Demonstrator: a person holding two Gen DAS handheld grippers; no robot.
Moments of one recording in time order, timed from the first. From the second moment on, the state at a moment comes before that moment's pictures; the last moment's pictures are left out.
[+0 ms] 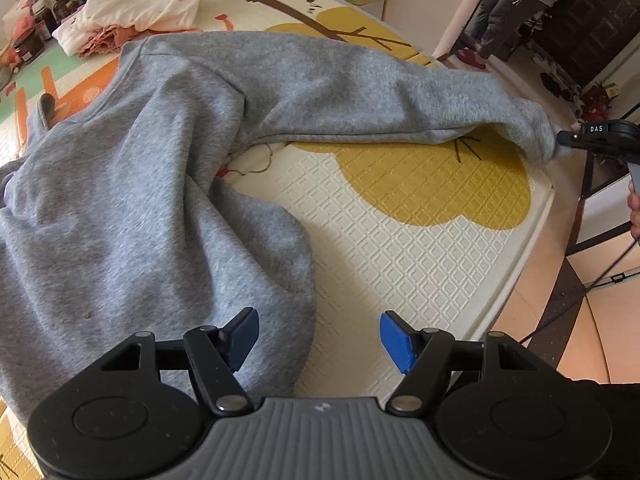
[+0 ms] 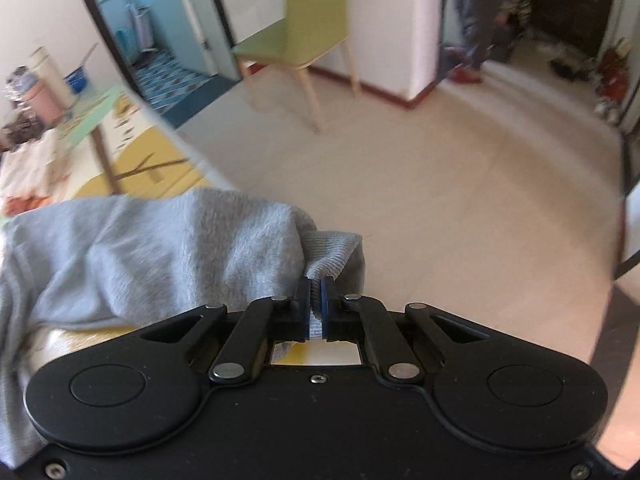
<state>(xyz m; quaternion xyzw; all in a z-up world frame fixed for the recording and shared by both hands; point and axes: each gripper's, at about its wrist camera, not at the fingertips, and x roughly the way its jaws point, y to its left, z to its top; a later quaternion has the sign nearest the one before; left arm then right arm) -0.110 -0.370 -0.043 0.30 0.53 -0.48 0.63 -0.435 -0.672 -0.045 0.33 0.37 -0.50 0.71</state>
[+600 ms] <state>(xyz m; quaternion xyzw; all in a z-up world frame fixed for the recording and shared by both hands) -0.099 -0.354 -0.044 0.28 0.55 -0.46 0.64 -0.453 -0.698 -0.040 0.31 0.35 -0.56 0.68</state>
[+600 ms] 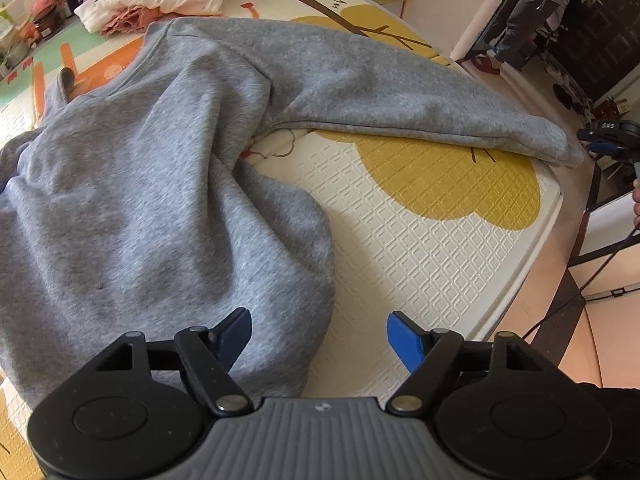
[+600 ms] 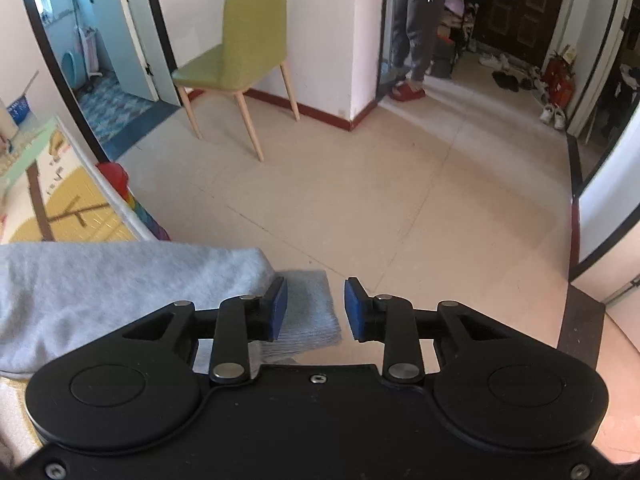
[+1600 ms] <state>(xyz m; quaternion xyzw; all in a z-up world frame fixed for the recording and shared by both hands) -0.002 -0.204 -0.049 0.16 0.59 -0.33 0.72 -0.198 -0.496 -0.012 0.22 0.43 -0.24 0.84</state>
